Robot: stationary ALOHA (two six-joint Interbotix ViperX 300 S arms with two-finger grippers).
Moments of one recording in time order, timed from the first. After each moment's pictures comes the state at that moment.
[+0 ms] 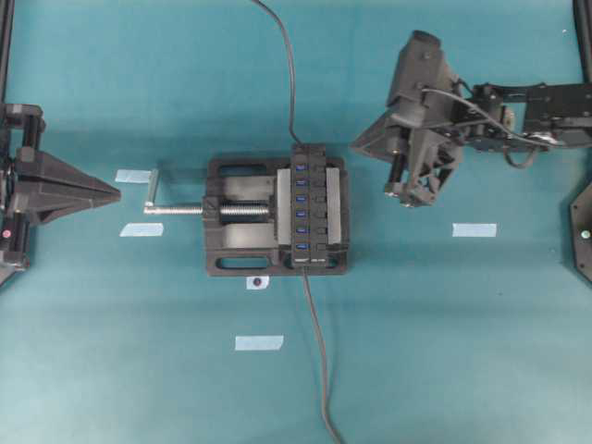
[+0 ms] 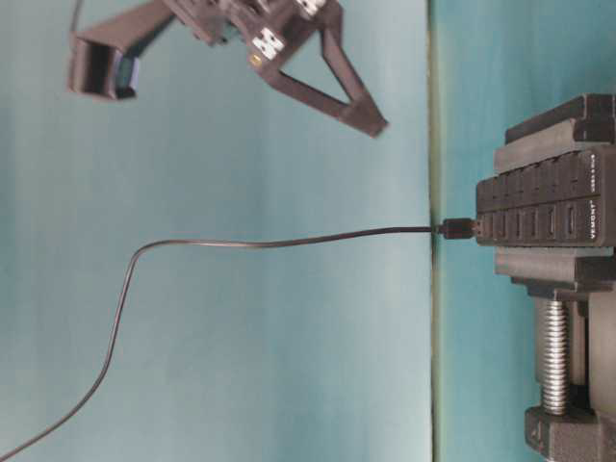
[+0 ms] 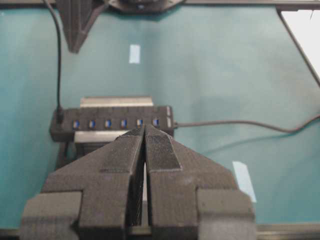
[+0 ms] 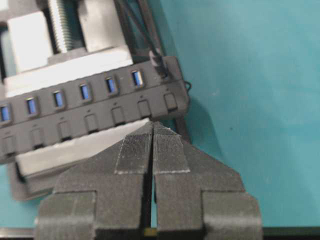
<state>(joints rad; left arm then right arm) -0.02 -0.98 1.15 0.01 0.02 -0.01 -0.22 -0.19 0.75 0.01 0.17 0.05</state>
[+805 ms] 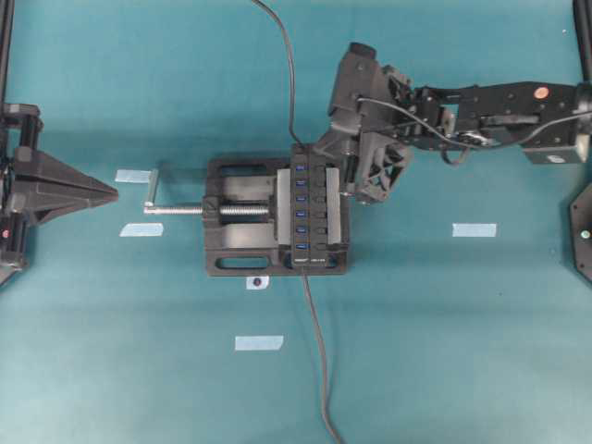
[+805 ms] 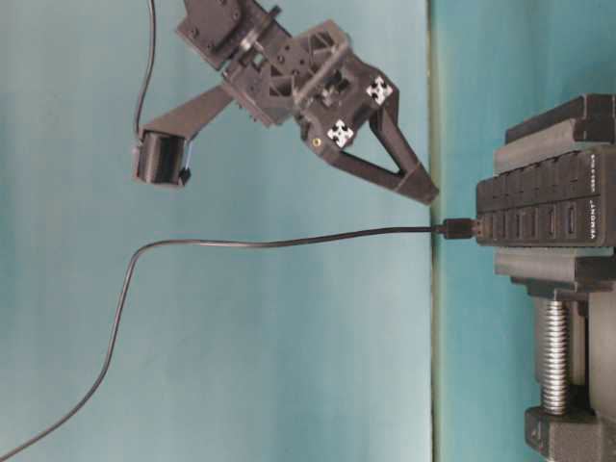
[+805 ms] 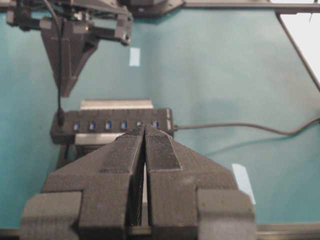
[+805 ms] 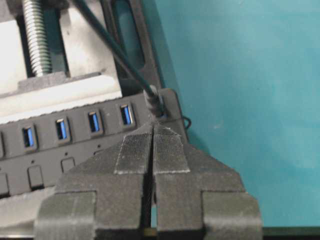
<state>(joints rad) -0.02 -1.00 1.16 0.01 0.03 -0.01 -0.23 0.01 0.62 0.01 0.13 0.00</state>
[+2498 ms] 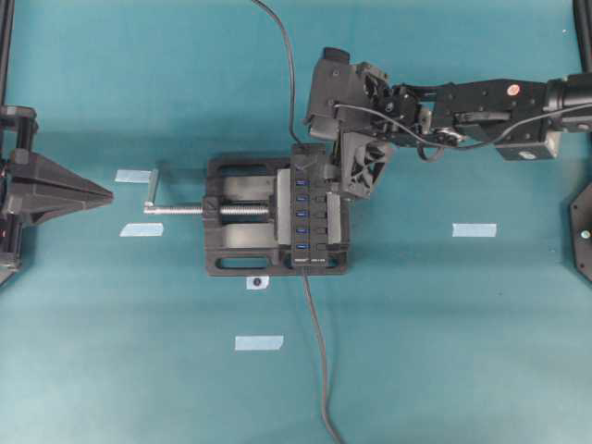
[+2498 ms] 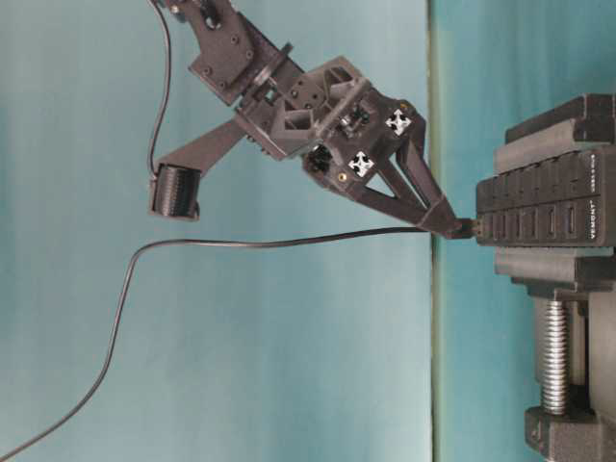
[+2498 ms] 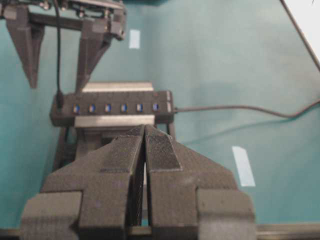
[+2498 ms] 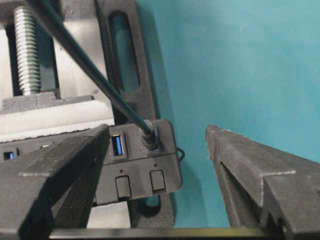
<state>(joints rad) -0.02 -1.02 1.16 0.01 0.09 -0.01 -0.23 0.08 0.56 0.01 0.13 -0.09</state>
